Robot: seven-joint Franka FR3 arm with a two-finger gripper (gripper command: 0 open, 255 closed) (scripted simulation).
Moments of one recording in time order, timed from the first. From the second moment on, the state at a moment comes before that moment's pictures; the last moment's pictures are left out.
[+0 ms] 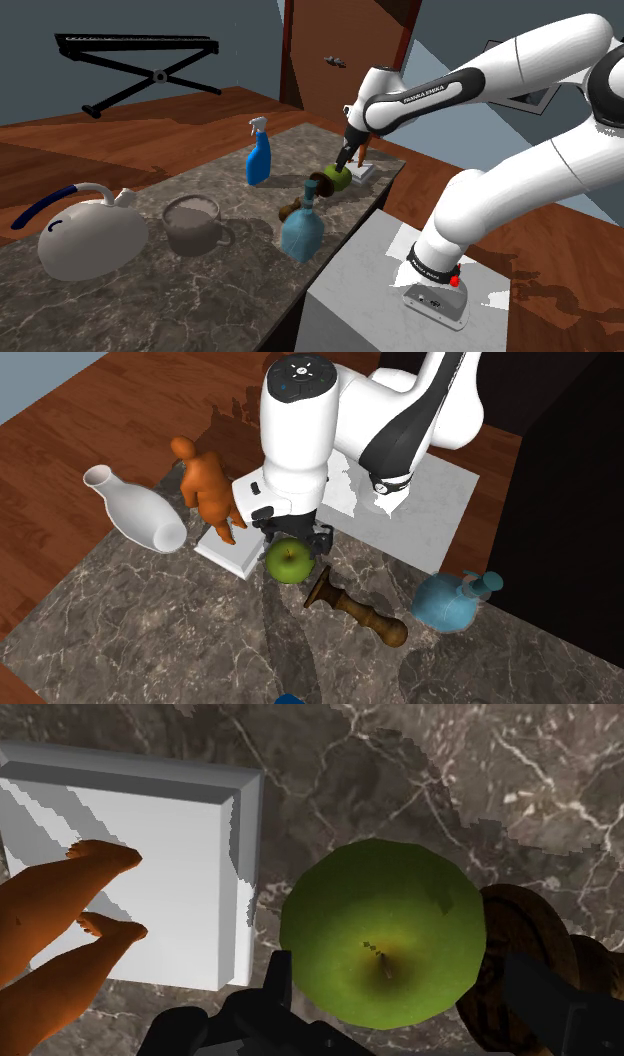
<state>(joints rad) 0.00 -0.59 -0.24 -2.80 -0.15 2.39 -0.28</state>
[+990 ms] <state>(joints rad) 0.00 -0.59 -0.24 -2.79 -0.15 2.38 -0.28</state>
